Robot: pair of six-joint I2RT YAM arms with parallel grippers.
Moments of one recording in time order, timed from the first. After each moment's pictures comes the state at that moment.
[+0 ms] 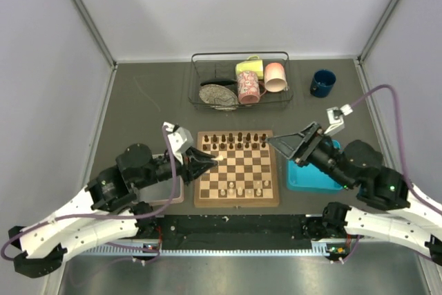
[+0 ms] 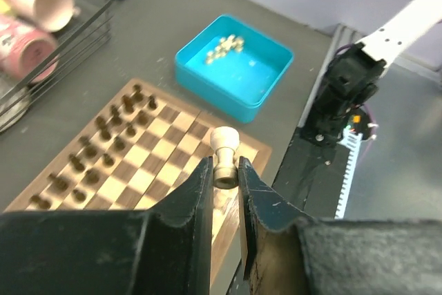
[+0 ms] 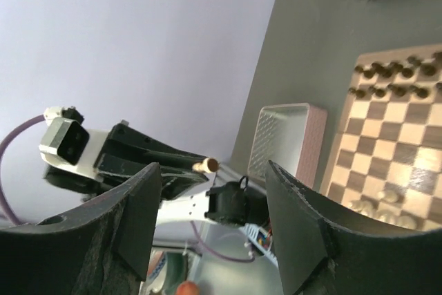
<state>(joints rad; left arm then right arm) -1.02 0.57 0.74 -0.23 0.17 -0.18 1.11 0.58 0.87 -0.36 0.31 1.10</state>
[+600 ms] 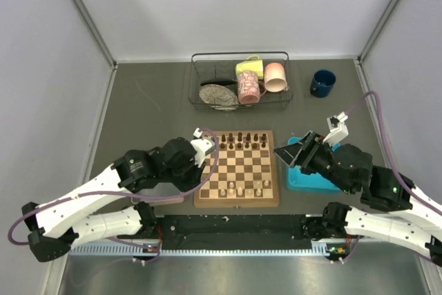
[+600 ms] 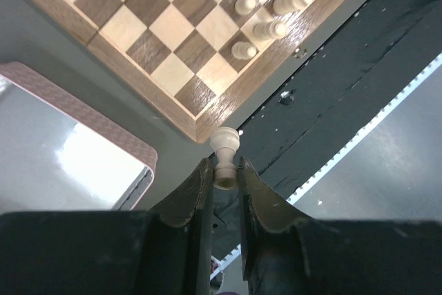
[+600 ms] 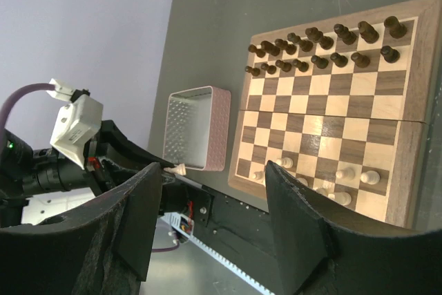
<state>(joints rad) -1.02 0.89 0.99 -1.01 0.01 -0.32 1.10 0.55 0.90 -0.67 0.43 1.04</state>
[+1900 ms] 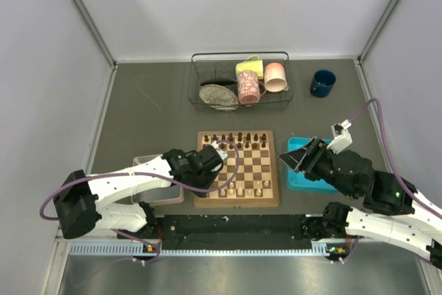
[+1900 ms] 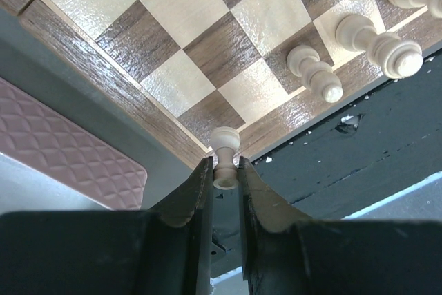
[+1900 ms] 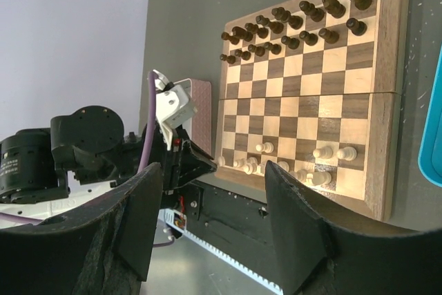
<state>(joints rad) -1.03 1.23 0.81 -0.83 -0.02 -0.43 1.10 0.48 0.84 -0.77 0.45 1.14</state>
